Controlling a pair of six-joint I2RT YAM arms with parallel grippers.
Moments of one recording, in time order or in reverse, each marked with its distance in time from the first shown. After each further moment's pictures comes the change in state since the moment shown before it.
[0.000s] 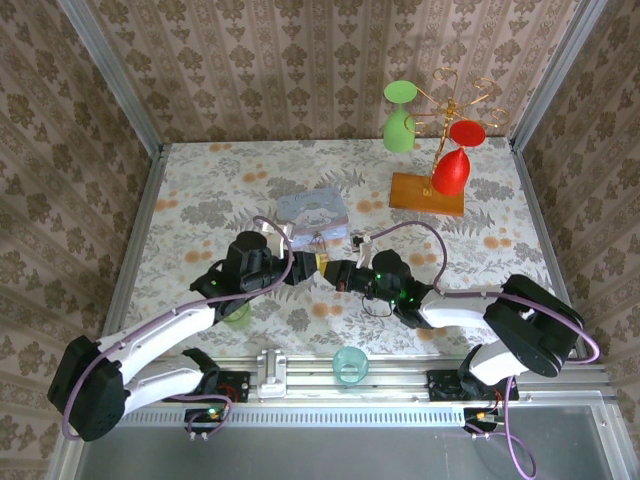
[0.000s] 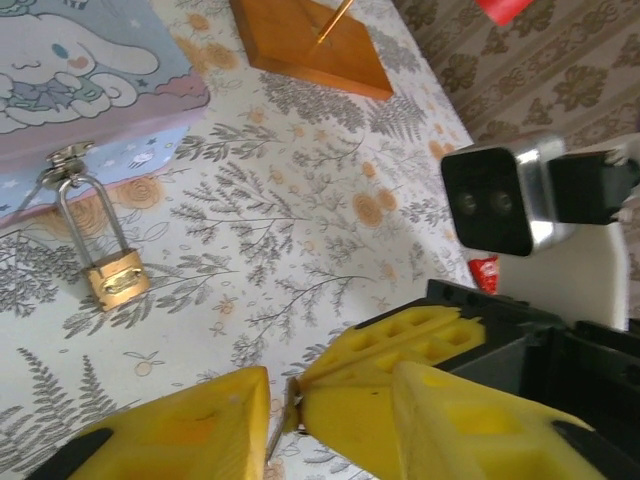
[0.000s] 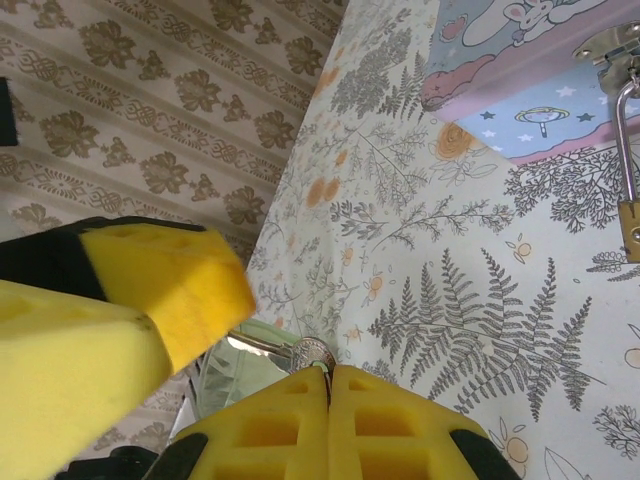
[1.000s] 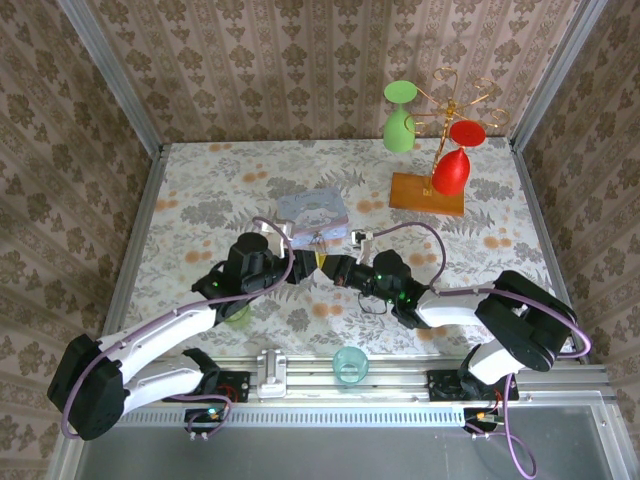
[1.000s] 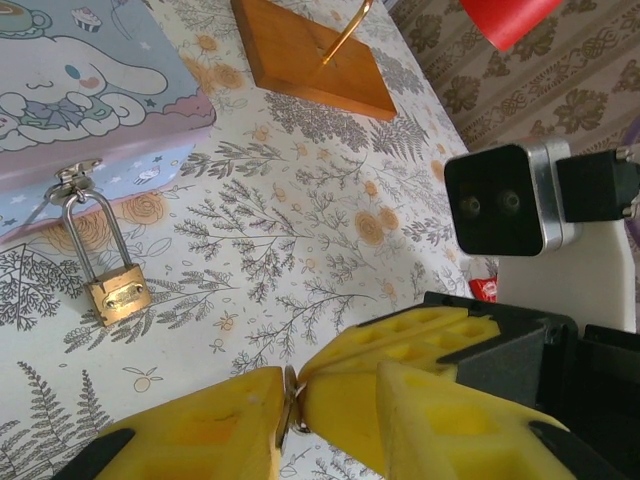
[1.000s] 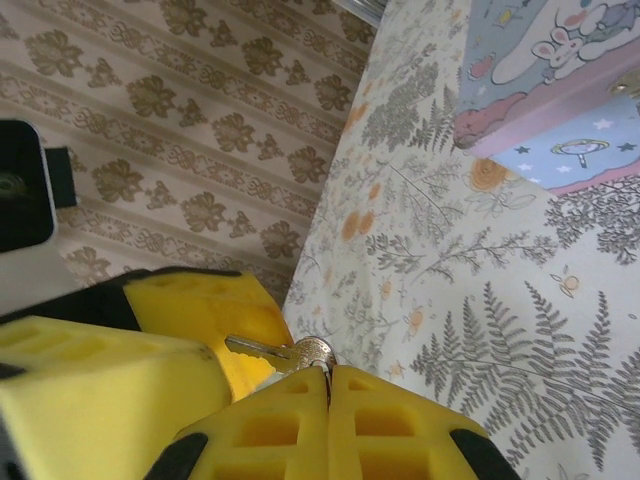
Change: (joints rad) left arm -0.020 -0.001 -0.009 0.044 -0.046 -0.027; right arm 0.006 0.045 0.000 0.148 0.035 0.098
